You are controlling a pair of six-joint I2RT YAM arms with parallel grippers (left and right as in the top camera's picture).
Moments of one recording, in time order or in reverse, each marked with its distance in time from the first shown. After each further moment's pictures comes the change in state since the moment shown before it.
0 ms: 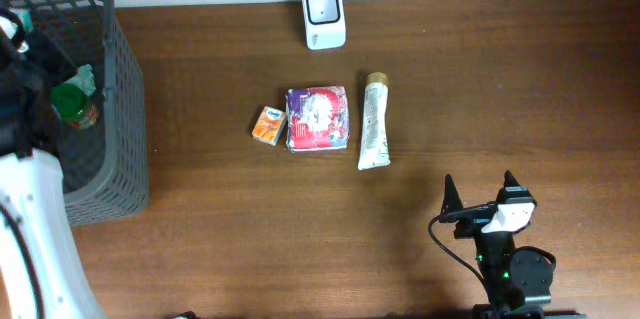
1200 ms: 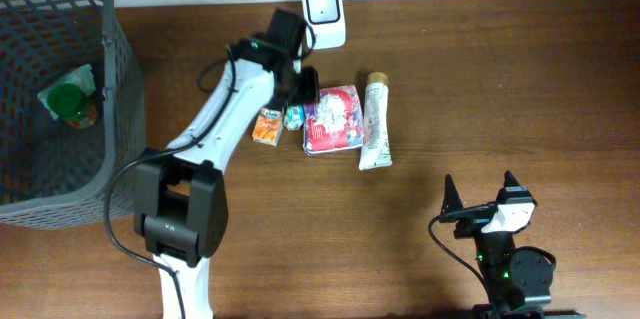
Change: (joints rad) left arm -0.727 0.665 0.216 -0.262 0.139 -0.215; right arm 0.000 0.000 0.000 0.000 0.000 0.000
